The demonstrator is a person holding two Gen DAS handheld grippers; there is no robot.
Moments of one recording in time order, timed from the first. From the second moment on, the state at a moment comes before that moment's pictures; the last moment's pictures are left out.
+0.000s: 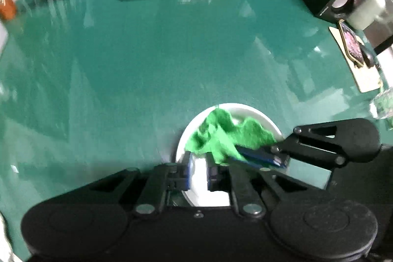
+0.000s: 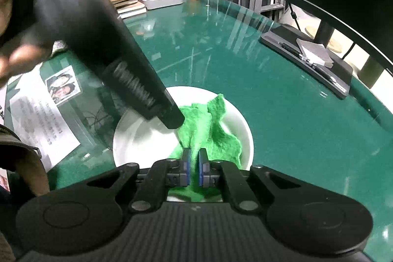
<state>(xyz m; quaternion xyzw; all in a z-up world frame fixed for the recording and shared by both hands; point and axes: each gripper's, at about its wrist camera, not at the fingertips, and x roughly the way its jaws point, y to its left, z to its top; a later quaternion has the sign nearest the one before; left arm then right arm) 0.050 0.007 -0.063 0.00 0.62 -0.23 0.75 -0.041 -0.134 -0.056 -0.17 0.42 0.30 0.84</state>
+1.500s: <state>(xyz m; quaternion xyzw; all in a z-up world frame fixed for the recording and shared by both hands) -0.024 -0.044 -0.065 0.30 0.39 -0.22 0.85 -0.038 -0.123 -0.056 -0.25 0.34 0.28 0.86</state>
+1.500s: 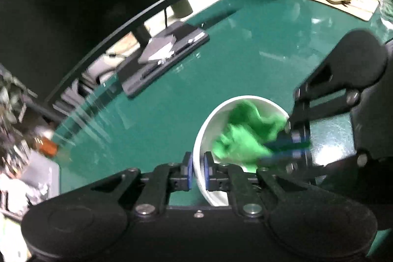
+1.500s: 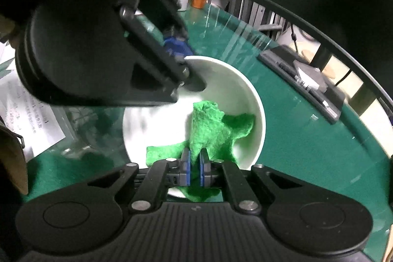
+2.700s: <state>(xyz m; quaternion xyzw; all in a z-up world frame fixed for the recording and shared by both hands) -0.013 -0.037 -0.061 0.33 0.38 -0.22 0.84 -0.040 -0.104 -0.067 -0.38 0.28 0.31 0.83</state>
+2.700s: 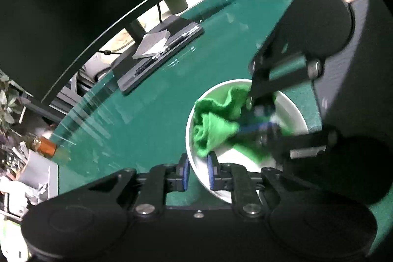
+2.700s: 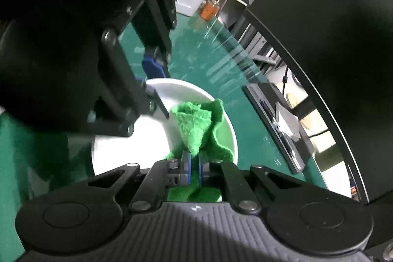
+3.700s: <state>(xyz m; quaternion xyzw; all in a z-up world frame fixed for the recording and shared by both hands) -0.010 -0.038 -0.063 0.34 0.37 -0.23 0.83 -0.051 -0.134 -0.044 -0.13 0.43 0.35 0.82</state>
